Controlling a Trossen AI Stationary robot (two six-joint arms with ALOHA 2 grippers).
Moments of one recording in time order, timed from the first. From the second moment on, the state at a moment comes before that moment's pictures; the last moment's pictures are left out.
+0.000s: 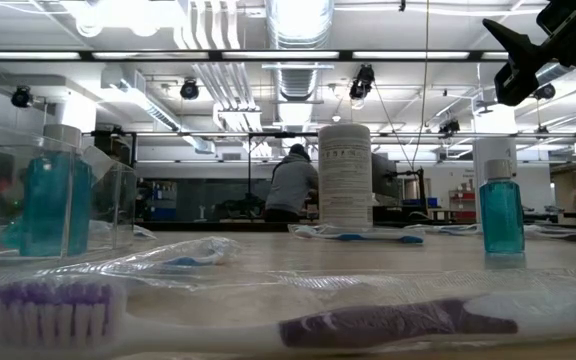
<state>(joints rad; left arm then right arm) -0.45 1.57 1.54 -0.86 -0.86 -0.52 0.05 0.05 0.01 0.40 -0.05 0.57</state>
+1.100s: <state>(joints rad) -0.46 0.76 0.81 -0.35 -0.77 0.04 0.05 0.05 0.01 0.54 -0.03 0.89</state>
